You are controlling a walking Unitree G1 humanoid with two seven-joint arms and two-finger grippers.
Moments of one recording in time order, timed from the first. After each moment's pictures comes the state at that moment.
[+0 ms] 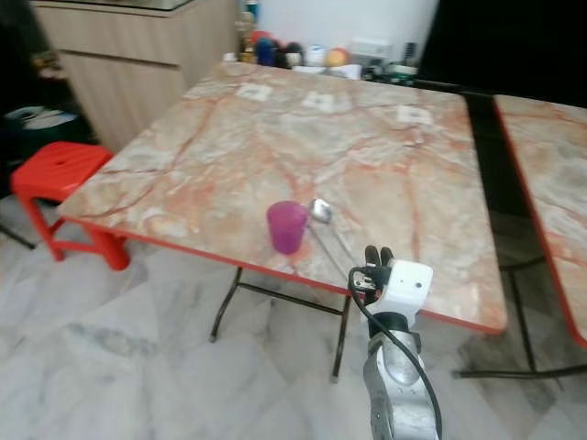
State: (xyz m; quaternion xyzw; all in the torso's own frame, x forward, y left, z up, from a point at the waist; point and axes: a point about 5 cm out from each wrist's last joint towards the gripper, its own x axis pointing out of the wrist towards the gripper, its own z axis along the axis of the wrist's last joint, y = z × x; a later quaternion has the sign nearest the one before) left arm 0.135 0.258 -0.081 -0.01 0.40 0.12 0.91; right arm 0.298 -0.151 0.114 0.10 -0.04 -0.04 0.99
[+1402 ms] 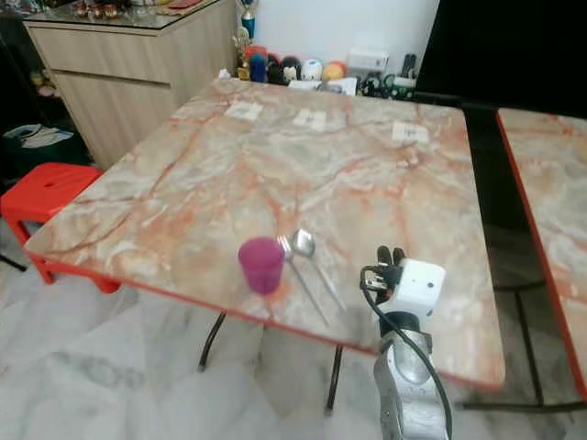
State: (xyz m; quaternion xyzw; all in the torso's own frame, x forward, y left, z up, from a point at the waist) left arm 0.127 0.257 -0.084 -0.03 0.40 0.11 0.91; right arm 0.301 -0.161 0.116 0.09 -0.05 -0.05 0.99
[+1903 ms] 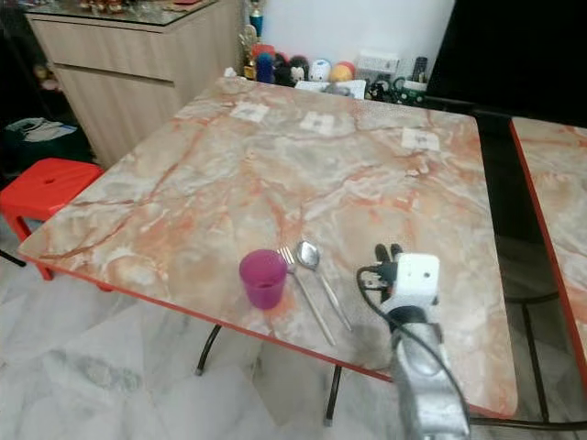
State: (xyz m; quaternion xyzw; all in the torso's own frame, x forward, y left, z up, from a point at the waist) left arm 0.131 0.251 -0.084 -0.03 0.40 0.11 0.91; right arm 0.308 -0.181 0.118 -0.01 0.00 0.02 1.00
